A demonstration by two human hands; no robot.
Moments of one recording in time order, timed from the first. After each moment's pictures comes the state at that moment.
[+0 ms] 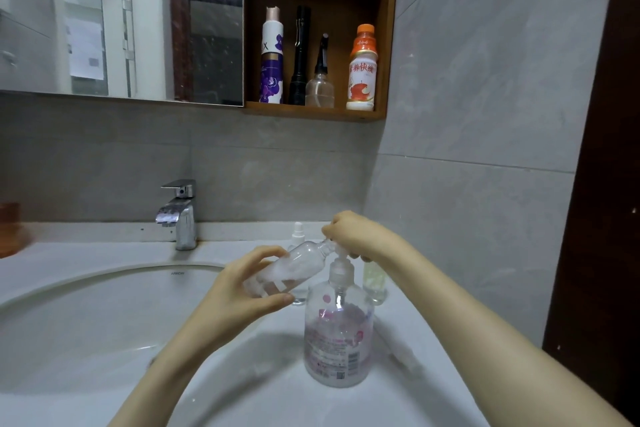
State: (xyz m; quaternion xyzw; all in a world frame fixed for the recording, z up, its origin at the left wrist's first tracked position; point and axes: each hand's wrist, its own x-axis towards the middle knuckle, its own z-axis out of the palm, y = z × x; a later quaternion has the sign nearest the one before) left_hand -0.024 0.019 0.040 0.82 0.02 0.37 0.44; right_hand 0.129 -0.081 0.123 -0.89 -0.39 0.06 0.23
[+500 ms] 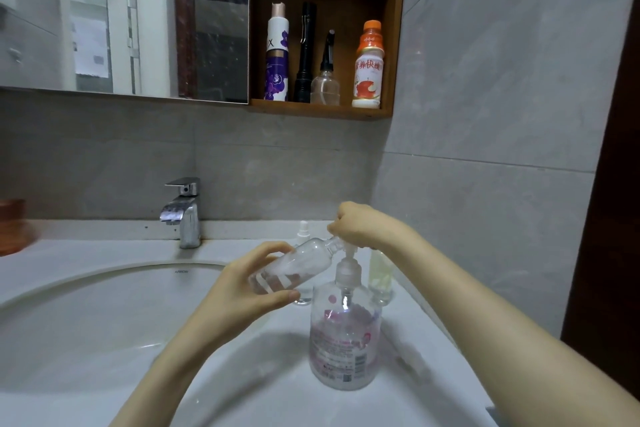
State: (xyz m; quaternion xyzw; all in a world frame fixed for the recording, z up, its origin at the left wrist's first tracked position) left_hand -0.023 0.026 0.039 0.82 0.02 0.38 0.43; right_hand 0.130 -0.070 0.132 -0.90 -0.39 0.03 0.17
